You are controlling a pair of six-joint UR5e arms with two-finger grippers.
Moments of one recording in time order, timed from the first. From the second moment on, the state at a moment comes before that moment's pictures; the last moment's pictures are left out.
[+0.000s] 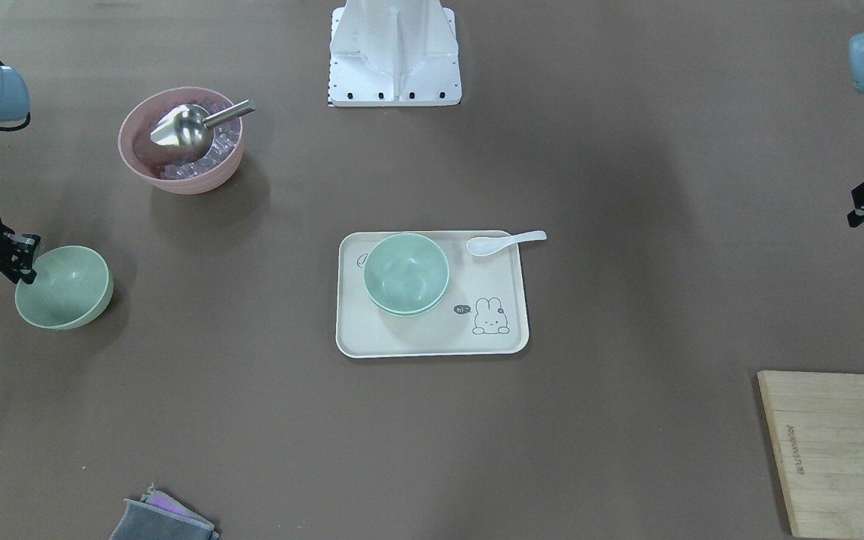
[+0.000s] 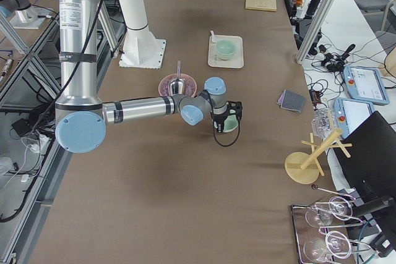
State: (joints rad) left arm -1.34 -1.65 -1.78 -1.58 -2.27 -0.16; right arm 0.97 -1.61 1.68 -1.01 2.04 0.87
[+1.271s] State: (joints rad) left arm -1.35 -1.60 -1.71 -1.57 -2.31 -0.09; right arm 0.90 -1.17 1.80 -1.38 2.10 1.11
